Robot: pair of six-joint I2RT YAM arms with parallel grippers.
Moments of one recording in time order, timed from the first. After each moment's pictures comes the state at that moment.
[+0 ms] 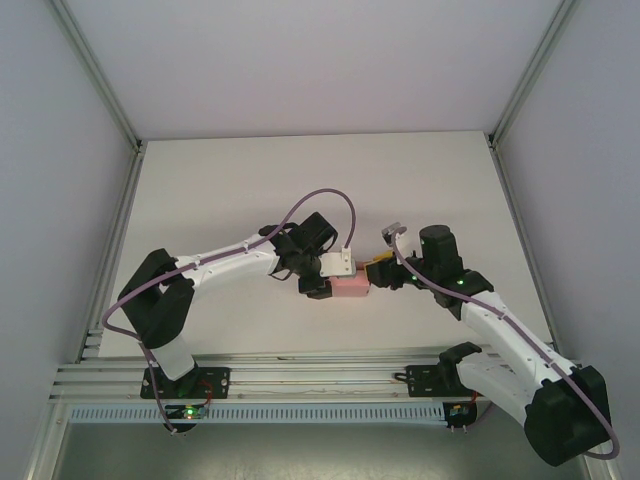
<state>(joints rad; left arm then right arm) -0.81 1.71 1.21 -0.65 0.30 0.60 0.36 0.93 0.54 -0.29 -0.53 0.09</state>
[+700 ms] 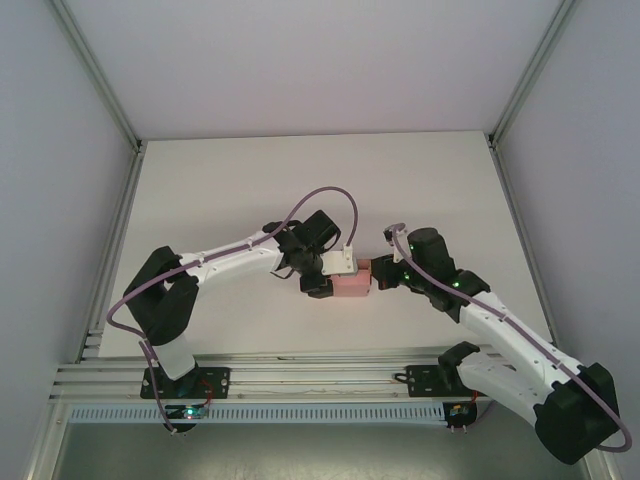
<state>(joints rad) -0.81 1.74 1.25 -0.70 0.29 0.57 0.49 0.91 0.57 -0.35 -0.27 0.38</state>
